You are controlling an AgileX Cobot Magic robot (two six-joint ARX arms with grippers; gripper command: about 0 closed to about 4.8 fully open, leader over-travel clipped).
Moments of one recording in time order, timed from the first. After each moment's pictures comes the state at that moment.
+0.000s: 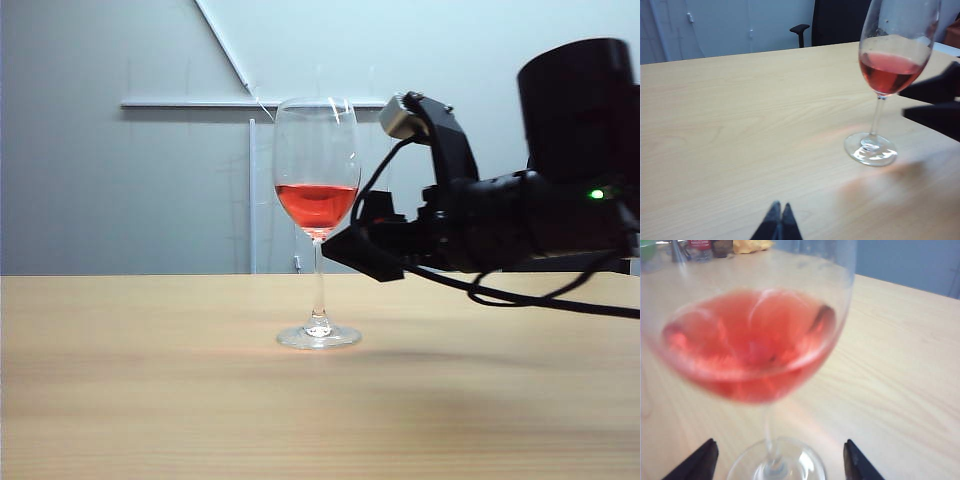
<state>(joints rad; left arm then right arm) -0.46 0.00 0.00 -0.08 0.00 0.00 0.50 1.81 0.49 1.19 -0.29 -0.09</state>
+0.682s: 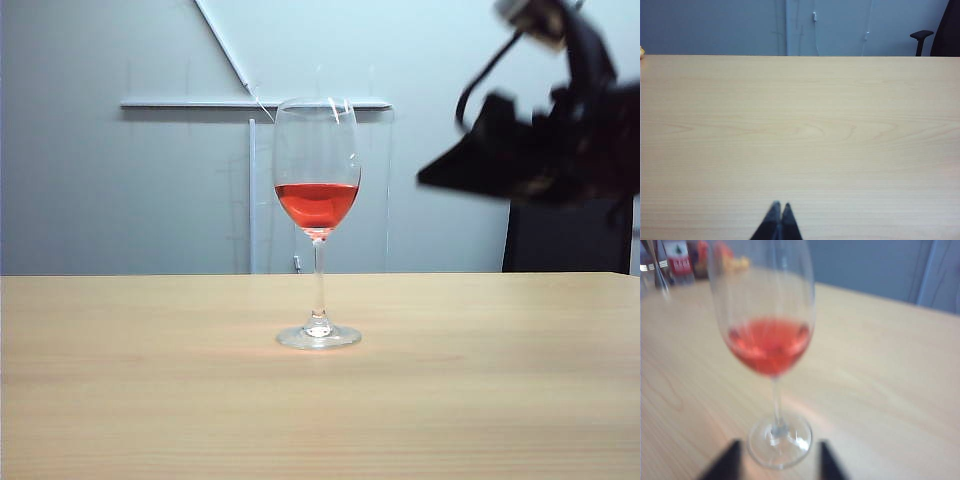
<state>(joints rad) -0.04 0.01 0.00 -0.08 0.00 0.00 0.50 1.20 0.21 0.92 -0.17 -0.05</state>
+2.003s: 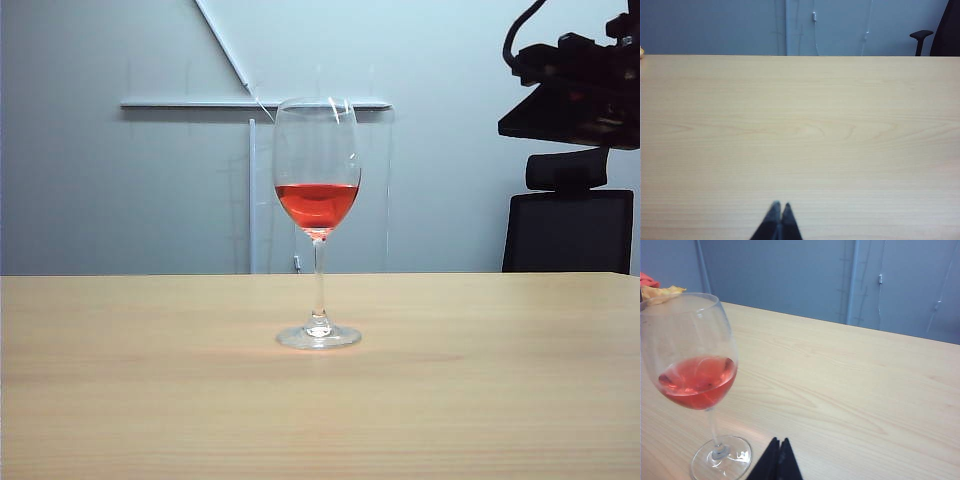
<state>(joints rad) -0.04 0.01 0.00 -0.08 0.00 0.00 0.50 0.92 0.21 0.69 0.07 -0.03</state>
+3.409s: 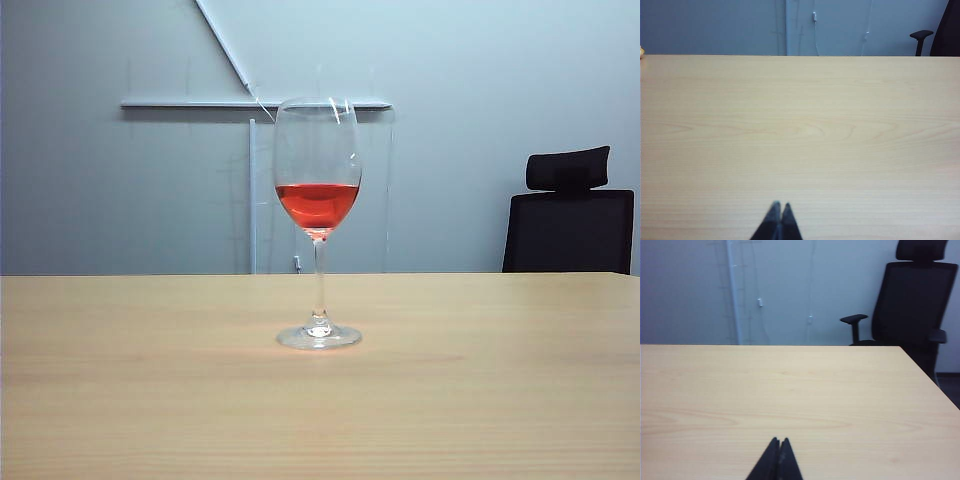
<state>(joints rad) -0.04 0.01 0.00 -0.08 0.00 0.00 0.03 0.19 0.05 0.22 0.05 0.00</state>
